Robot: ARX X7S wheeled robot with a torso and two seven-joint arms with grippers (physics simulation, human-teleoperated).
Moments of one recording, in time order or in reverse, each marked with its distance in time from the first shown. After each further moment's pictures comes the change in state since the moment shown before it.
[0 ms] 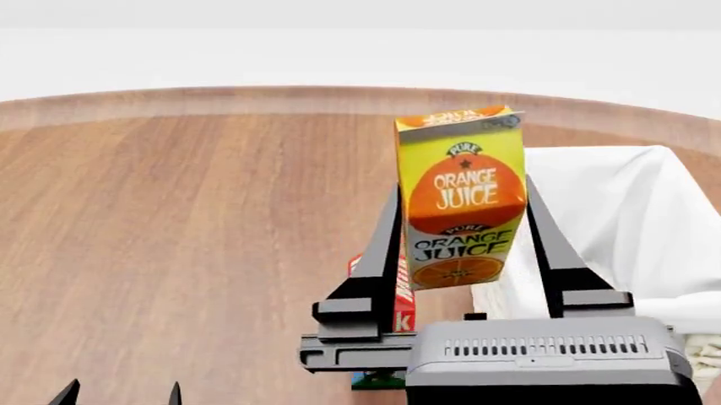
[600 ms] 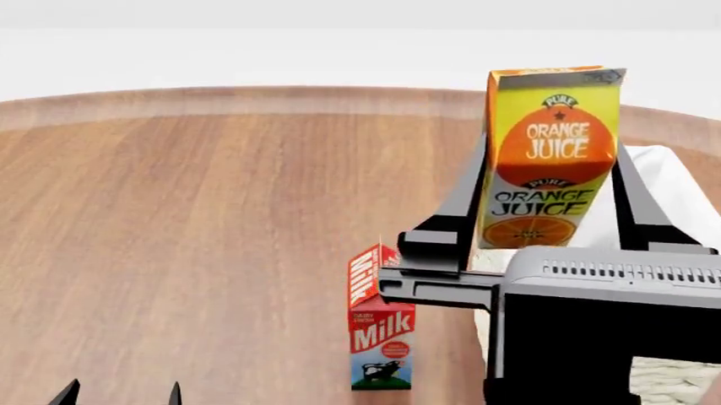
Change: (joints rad) left arm -0.002 -0.005 0.008 -0.001 -0.006 0.003 -0.007; right arm 0.065 0.013 0.157 0.102 0.049 -0.017 -0.022
